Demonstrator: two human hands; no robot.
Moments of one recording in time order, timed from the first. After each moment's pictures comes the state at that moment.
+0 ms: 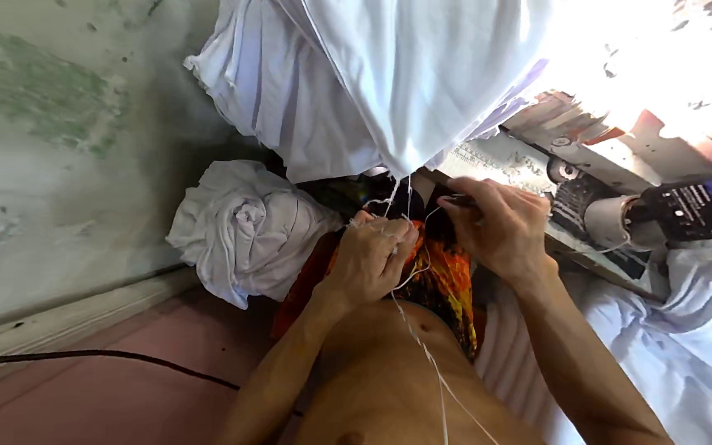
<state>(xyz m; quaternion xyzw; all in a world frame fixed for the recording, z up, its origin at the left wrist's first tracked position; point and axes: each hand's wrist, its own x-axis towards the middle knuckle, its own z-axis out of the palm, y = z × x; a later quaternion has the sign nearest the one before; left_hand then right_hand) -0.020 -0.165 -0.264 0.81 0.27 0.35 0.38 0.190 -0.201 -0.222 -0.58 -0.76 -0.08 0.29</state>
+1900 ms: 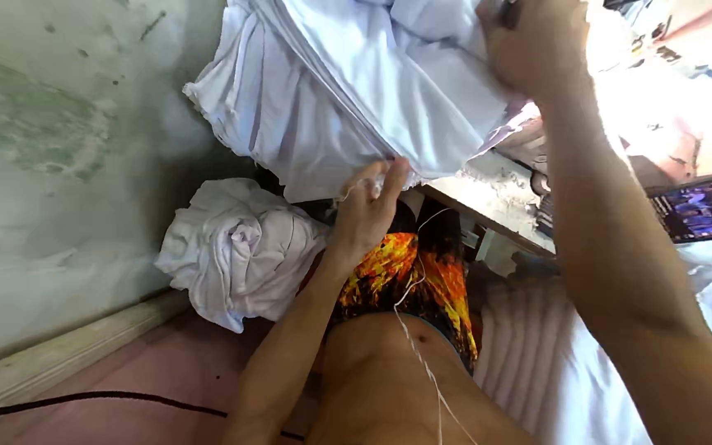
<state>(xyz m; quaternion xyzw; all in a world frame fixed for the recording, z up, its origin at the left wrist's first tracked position) 0.004 -0.104 -0.233 0.58 0.43 0.34 0.61 0.243 -0.022 -0.127 -0.82 -0.56 0.06 0.14</state>
